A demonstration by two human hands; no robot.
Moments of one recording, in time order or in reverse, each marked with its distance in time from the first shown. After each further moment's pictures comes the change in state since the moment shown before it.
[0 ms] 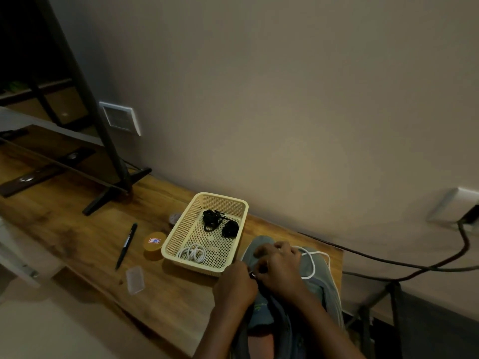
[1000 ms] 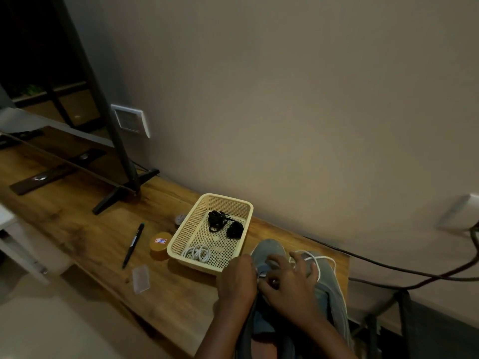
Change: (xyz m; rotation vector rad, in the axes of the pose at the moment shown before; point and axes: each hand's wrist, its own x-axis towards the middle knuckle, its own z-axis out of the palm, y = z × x) left_hand 0.003 0.004 -0.004 0.060 0.163 0.072; right_hand -0.034 -0.016 -0.018 0.090 -0.079 0.179
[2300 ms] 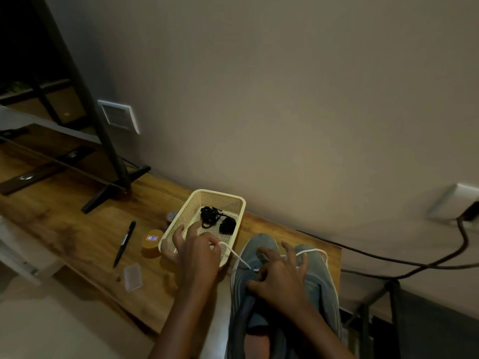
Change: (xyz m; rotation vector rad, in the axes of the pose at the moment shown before) left_hand 0.010 -0.028 -0.038 0.027 0.268 -0.099; right_hand 0.000 -0.010 -0.010 -0.027 -0.060 0.011
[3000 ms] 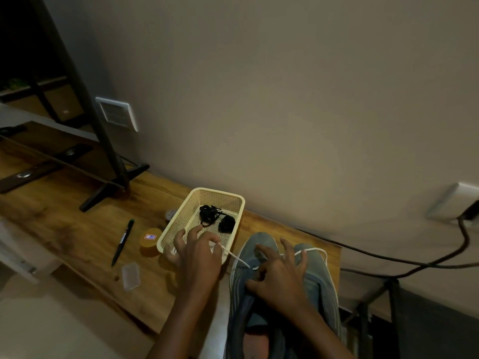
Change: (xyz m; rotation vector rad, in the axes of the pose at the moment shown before) left_hand -0.003 -0.004 0.010 -0.097 -0.016 -0.001; right_hand -0.001 -0.001 0.000 -0.014 0.006 -0.023
